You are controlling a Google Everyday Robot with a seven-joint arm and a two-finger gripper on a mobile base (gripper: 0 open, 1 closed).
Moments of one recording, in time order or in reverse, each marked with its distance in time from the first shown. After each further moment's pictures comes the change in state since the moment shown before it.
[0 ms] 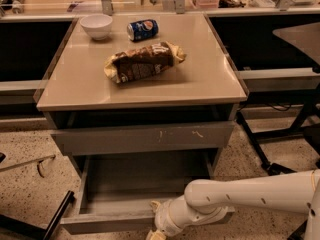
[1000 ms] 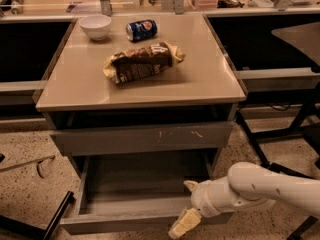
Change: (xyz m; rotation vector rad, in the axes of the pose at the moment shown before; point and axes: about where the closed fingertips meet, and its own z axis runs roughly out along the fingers) arm 0.012 -0.037 -0.132 0.178 -0.011 0.110
